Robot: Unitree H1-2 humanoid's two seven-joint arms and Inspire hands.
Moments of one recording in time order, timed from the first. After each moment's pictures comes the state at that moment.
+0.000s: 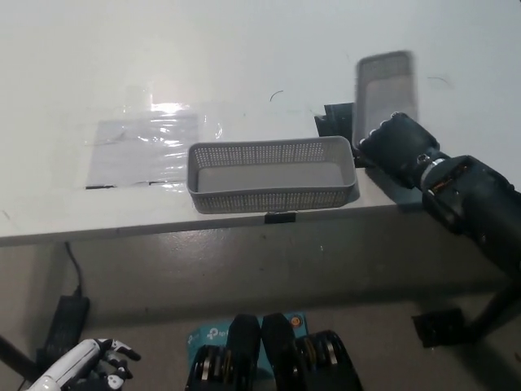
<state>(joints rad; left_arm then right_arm) 0.01 0.52 -0.17 -0.08 0.22 0.31 -0.38 -0.94 -0.44 0.88 0.69 -1.06 0.00 0.09</state>
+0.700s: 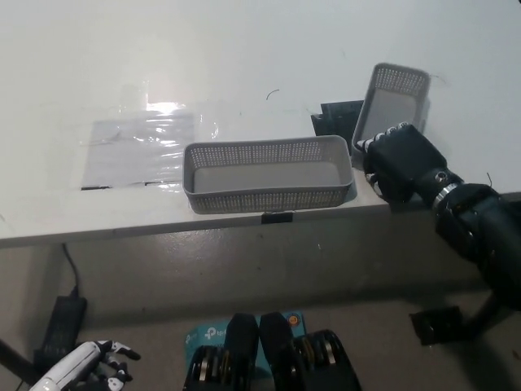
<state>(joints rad) 0.02 0.52 -0.17 -0.10 0.24 0.34 -0.39 -0.82 -0.37 0.59 0.79 -0.92 -0.25 -0.21</state>
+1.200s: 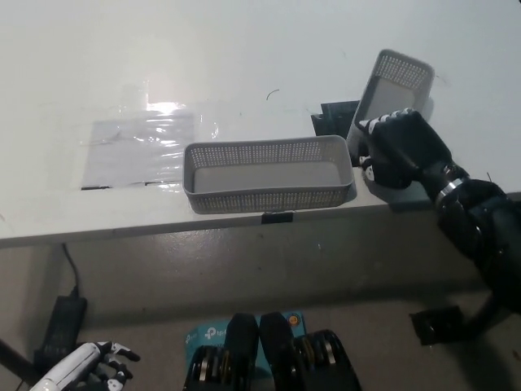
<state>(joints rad) 0.02 0.52 -0.17 -0.10 0.25 0.35 -0.39 -0.80 -0.37 0.47 0.69 -0.85 -0.29 -0.21</state>
